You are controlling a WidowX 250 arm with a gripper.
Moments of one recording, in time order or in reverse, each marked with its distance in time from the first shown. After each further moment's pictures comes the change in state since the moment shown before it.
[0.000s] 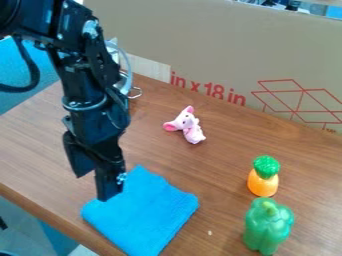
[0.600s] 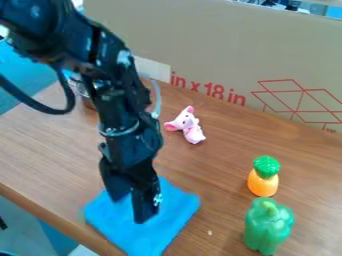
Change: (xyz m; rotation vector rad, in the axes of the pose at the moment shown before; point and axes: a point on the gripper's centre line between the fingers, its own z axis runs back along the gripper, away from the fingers) arm 0.024 -0.035 -0.024 -0.112 -0.030 -0.036
